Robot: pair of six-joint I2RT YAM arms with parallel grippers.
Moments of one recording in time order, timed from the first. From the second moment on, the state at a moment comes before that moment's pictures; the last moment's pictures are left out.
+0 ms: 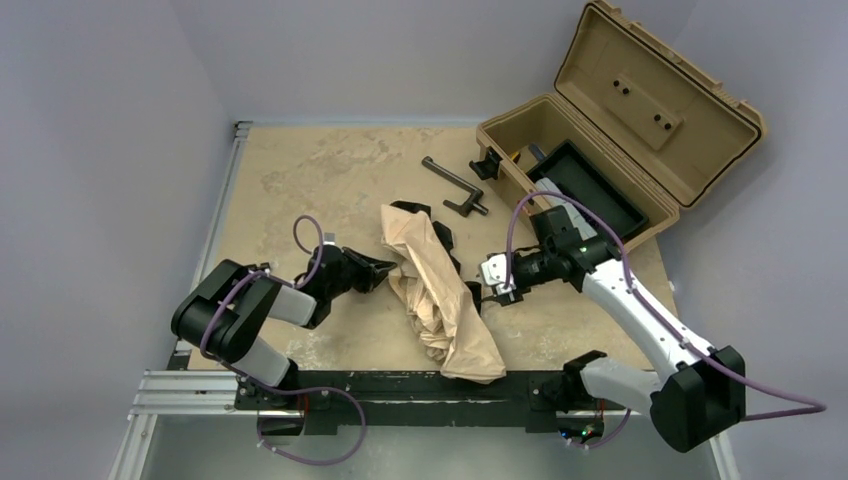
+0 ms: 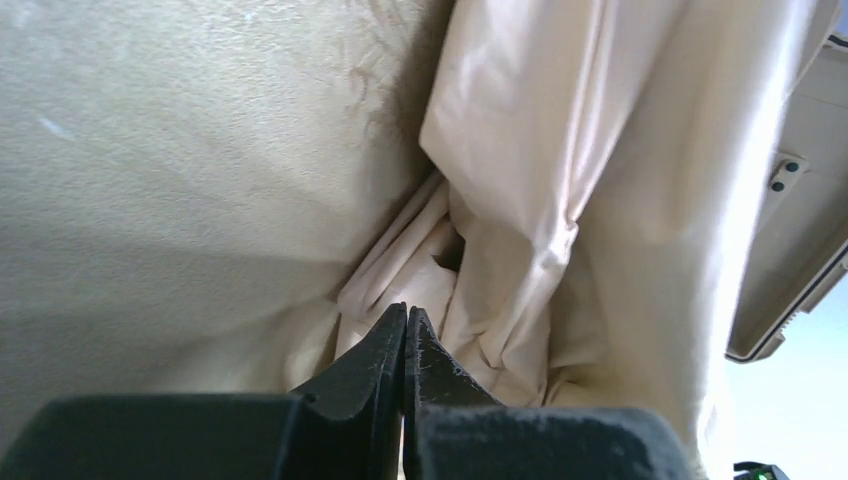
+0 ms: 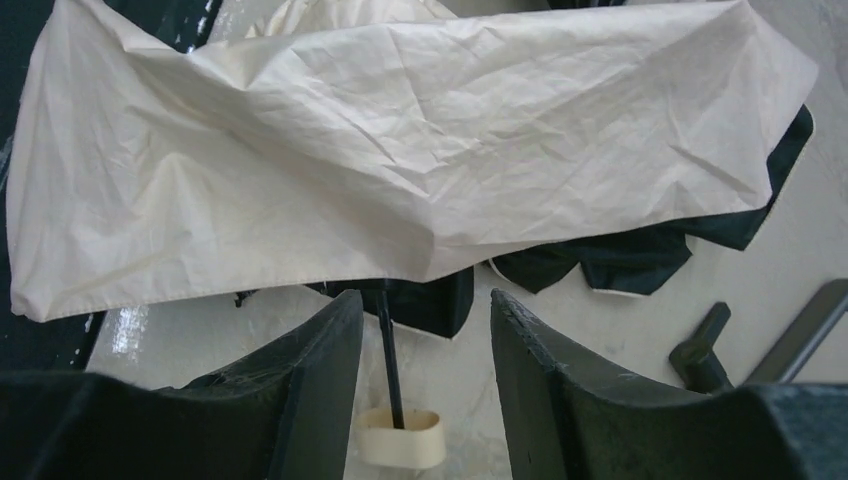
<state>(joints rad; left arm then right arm) -0.43 1.56 0.27 0.81 0.22 -1.53 0.42 1.11 0.85 -0.81 -0.89 -1.36</state>
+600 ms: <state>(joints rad) -0.43 1.54 0.27 0.72 0.20 -1.49 0.64 1.60 1.46 -0.75 -0.72 -1.14</state>
